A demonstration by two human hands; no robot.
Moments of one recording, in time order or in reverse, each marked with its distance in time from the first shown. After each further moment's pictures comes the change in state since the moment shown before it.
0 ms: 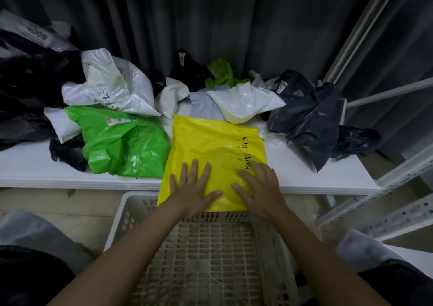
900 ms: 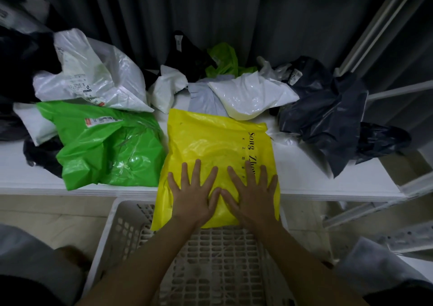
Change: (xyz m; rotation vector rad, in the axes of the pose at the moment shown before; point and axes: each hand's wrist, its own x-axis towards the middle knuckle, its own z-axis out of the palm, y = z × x) left_hand 0.048 -0.005 0.046 0.193 0.402 0.000; right_hand 0.029 -0.004 0.058 -0.290 -0.111 0.148
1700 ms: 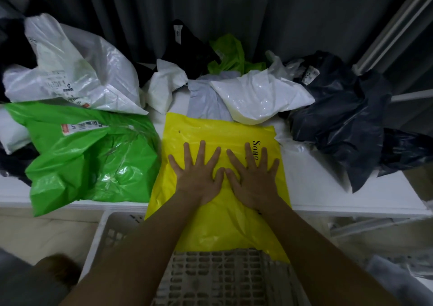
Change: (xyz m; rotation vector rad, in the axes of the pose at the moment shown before) left_hand 0.084 -0.004 -0.007 -0.050 -0.157 -0.072; right_hand 0.080 0.010 0.005 0.003 -0.179 -0.019
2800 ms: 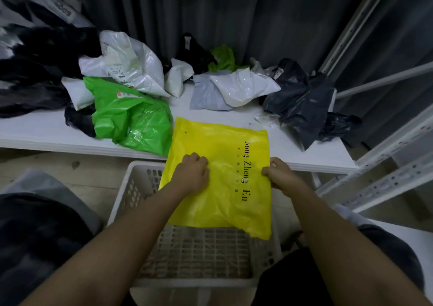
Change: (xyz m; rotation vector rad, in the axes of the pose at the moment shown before) left_hand -0.159 -0.003 -0.029 -0.124 0.000 0.126; right_hand -0.160 0.043 -0.074 1.094 -0.179 0.489
